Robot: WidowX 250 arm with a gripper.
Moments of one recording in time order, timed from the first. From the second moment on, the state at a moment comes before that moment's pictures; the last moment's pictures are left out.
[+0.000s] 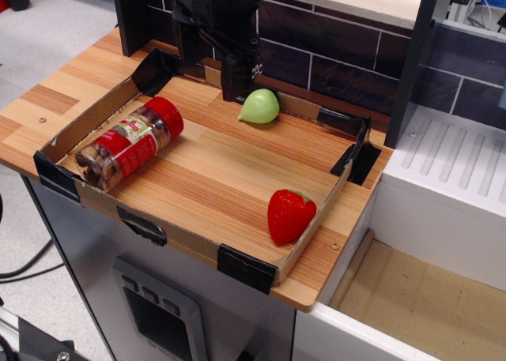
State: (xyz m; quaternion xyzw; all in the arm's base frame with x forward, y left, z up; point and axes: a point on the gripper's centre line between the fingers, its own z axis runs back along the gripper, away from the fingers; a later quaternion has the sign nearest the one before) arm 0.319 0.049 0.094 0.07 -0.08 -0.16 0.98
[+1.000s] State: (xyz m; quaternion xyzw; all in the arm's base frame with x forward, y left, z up) arm 0.323 0.119 0.056 0.10 -0.05 -0.05 0.99
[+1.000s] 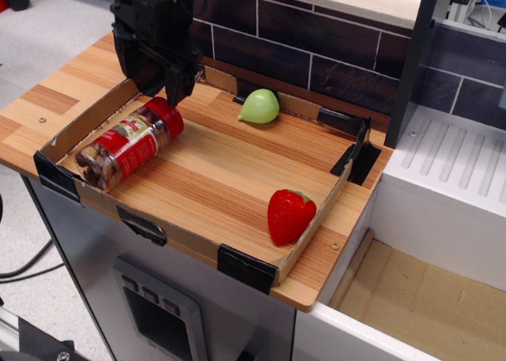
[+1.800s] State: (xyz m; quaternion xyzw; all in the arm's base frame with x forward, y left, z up) arm 0.322 0.124 0.019 0.09 -0.03 -0.04 0.99
